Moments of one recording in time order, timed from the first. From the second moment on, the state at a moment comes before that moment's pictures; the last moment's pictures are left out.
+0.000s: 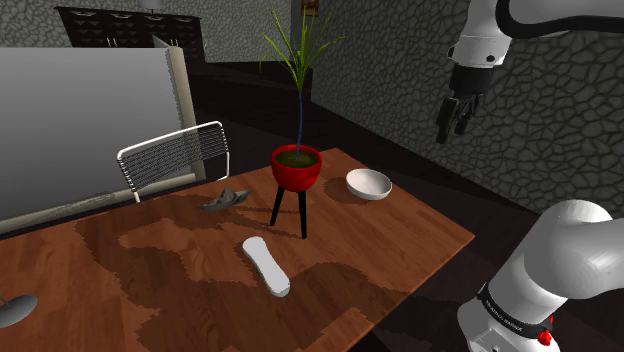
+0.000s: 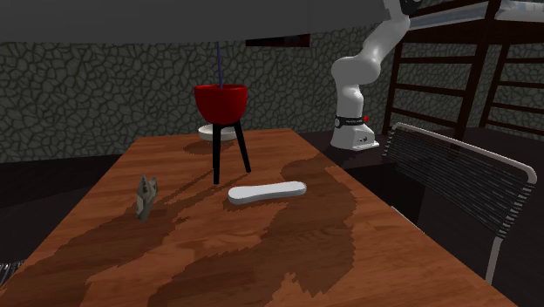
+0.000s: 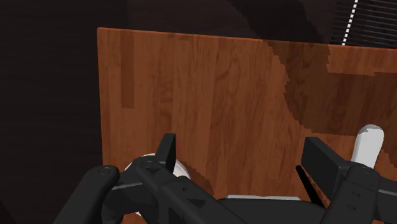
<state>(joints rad) 0.01 -0.82 -0.03 -2.37 -0.05 1.49 -0.02</state>
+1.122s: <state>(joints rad) 0.10 -0.56 0.19 -2.51 0.09 1.92 0.22</state>
